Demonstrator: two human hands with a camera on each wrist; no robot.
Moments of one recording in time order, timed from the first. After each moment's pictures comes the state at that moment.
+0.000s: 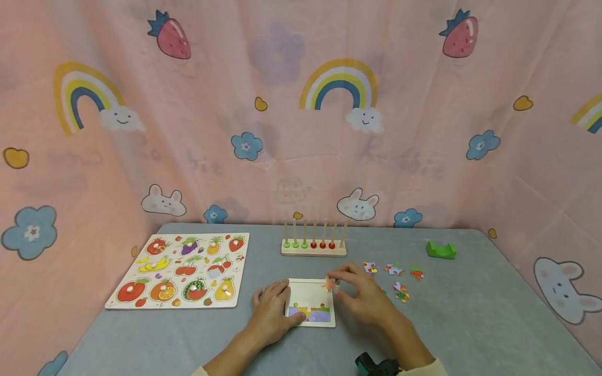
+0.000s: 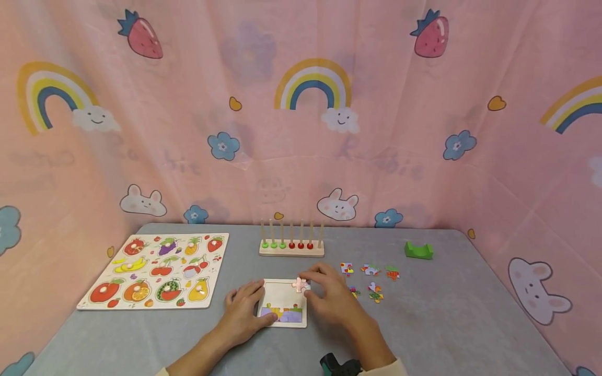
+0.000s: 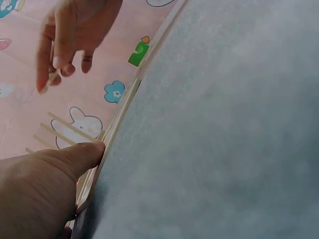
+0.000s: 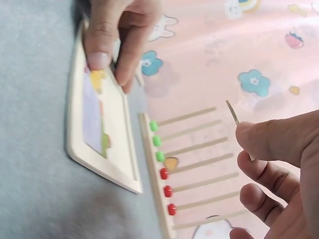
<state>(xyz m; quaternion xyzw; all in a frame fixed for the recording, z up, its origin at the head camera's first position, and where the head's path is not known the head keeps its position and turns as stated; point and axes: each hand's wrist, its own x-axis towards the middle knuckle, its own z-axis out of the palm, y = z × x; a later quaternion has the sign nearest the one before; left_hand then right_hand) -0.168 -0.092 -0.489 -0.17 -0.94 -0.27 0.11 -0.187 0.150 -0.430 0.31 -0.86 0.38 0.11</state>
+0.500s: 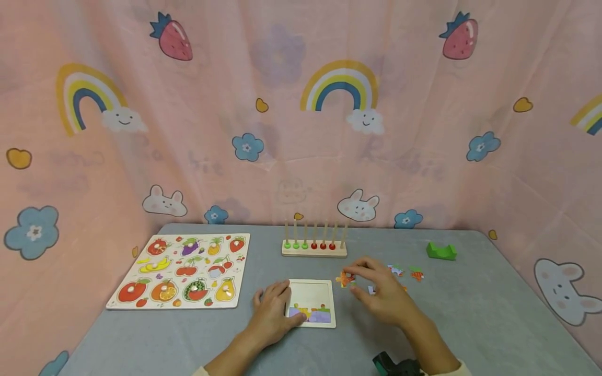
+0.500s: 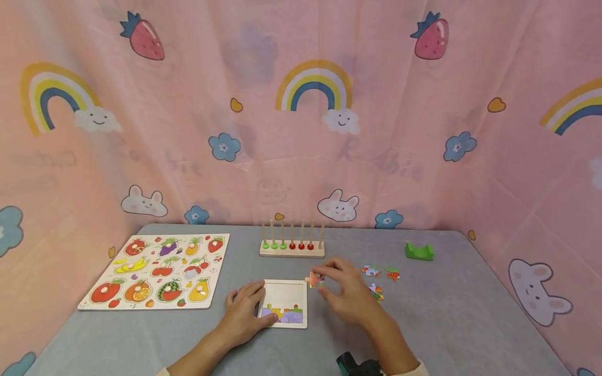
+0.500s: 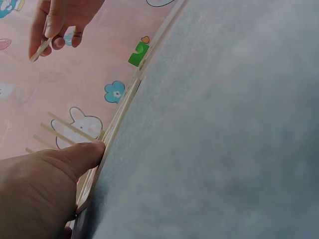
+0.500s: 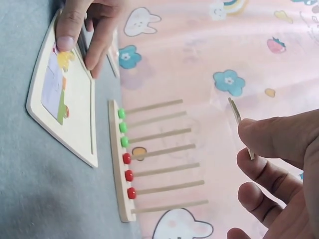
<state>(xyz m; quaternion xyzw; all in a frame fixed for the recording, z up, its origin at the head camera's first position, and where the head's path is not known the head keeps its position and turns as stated) -0.168 -0.092 -0.490 -0.17 -0.94 -0.27 0.11 -0.178 0.174 -0.404 0.33 -0.85 0.37 0.17</state>
